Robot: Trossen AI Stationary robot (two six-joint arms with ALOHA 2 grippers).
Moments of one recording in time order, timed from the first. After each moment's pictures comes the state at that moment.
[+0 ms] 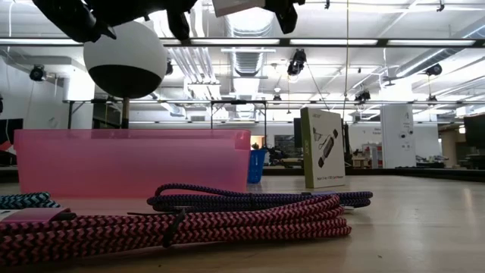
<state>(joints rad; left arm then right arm) 0.13 1.19 0.60 1.06 0.07 -0.30 -0.08 1.41 1.17 0.00 -0.11 0.21</state>
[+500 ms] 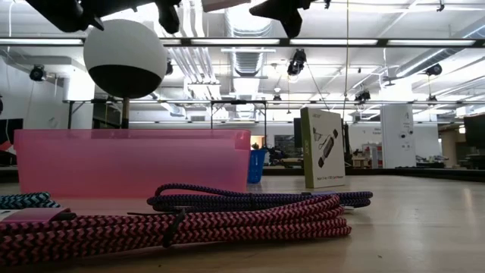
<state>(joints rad) 0.13 1.05 0.59 0.90 0.06 -0.27 -0.10 1.40 1.17 -0.08 -0.11 0.20</state>
